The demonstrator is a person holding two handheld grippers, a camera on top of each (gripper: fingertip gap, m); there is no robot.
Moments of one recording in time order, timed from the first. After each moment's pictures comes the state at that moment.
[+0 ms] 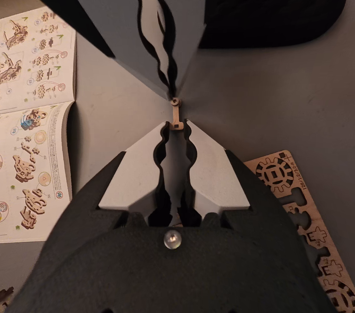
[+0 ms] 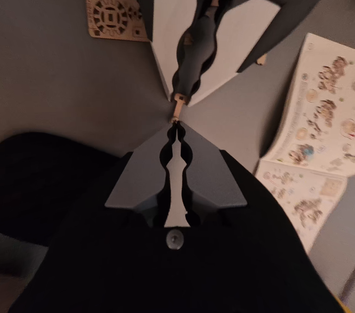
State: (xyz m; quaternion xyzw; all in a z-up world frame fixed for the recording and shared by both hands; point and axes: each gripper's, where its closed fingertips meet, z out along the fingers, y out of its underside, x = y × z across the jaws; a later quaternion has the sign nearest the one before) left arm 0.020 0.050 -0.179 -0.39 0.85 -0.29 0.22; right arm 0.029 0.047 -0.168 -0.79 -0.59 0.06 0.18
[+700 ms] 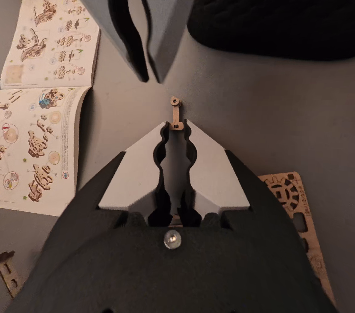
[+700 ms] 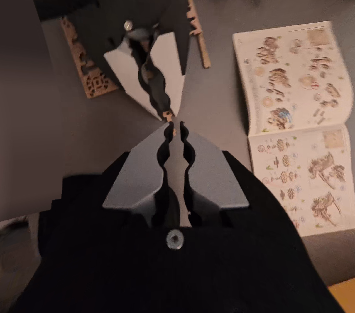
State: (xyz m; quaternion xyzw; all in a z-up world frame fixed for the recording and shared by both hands) left arm 0.028 0.059 -0.178 -0.45 0.81 -0.26 0.25; right arm 0.036 0.068 -0.122 -0.86 -0.41 0.12 0.27
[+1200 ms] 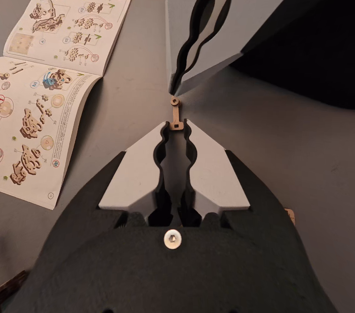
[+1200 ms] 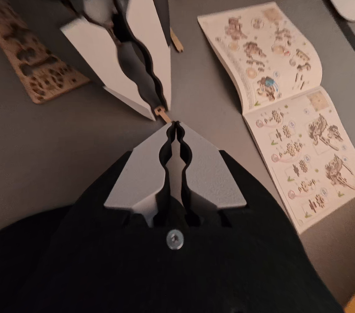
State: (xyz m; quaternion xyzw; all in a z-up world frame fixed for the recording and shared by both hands) left arm 0.042 0.063 -0.179 -0.54 0.75 -0.27 0.26; right arm 0.054 0.070 -0.157 -0.86 -0.32 0.05 0.39
